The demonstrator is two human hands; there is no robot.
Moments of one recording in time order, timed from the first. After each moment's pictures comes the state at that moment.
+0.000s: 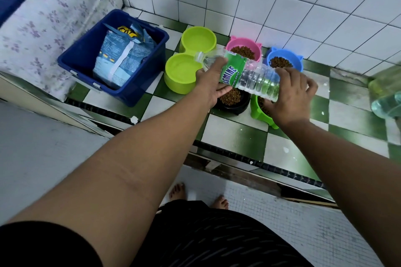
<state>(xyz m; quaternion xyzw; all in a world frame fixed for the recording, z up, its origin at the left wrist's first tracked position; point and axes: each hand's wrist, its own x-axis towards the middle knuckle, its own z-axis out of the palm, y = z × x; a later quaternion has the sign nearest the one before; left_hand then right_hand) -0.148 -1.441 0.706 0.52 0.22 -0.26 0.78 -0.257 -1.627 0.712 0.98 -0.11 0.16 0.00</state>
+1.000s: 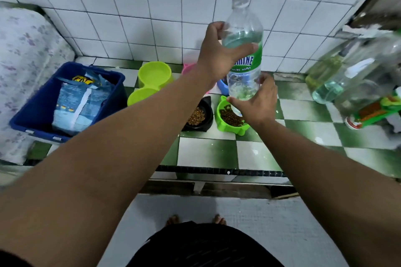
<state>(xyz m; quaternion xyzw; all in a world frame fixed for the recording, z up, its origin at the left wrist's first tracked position) -0.153 -1.536 0.830 0.67 -0.20 -0.14 0.70 -0.273 -1.632 0.749 0.87 -0.31 0.27 -0.28</state>
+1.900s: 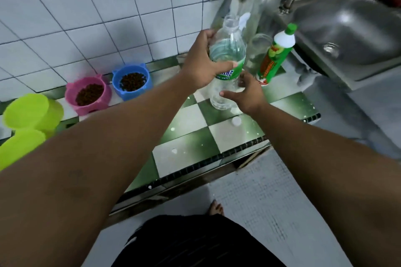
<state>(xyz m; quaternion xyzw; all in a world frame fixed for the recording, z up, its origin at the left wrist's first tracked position) -0.284 -1.788 0.769 0.66 -0.44 -0.25 0.55 -0.437 -1.864 0.708 0.76 -0.42 0.22 -0.45</state>
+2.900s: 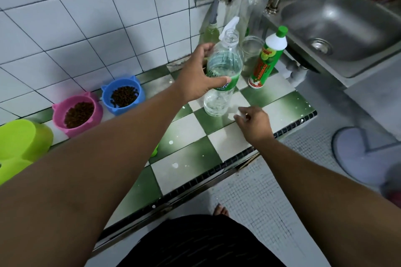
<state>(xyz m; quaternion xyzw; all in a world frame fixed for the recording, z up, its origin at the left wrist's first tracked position) -0.261 -1.803 0.747 0.64 -0.50 -0.30 0.50 -0.479 -1.839 0.664 0.80 -0.50 0.19 -0.29</state>
